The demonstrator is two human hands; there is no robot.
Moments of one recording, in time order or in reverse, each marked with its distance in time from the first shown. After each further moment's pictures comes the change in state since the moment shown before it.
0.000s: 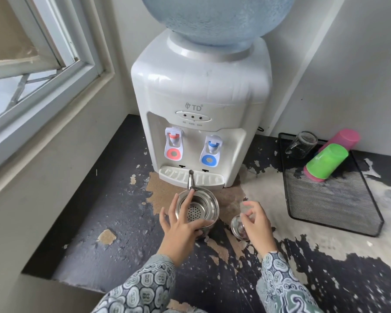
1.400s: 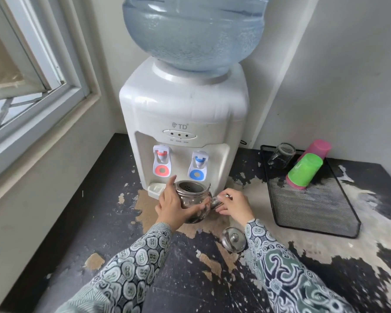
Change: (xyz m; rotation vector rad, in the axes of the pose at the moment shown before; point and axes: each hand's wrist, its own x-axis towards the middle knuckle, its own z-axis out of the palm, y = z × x) left_hand 0.078 0.006 -0.037 -0.498 0.093 -0.227; right_hand 0.056 -0.060 -0.002 0.118 -0.111 0.086
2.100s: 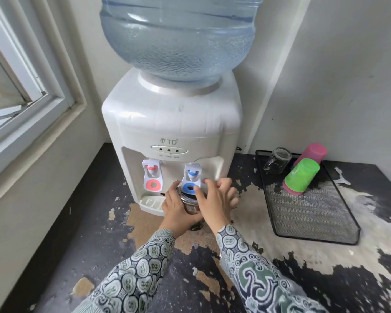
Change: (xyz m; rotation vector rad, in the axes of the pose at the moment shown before) left_hand 0.027 0.017 0.012 -0.075 -0.093 0.060; right_hand 0.003 -0.057 0.033 -0.561 0.330 -0.110
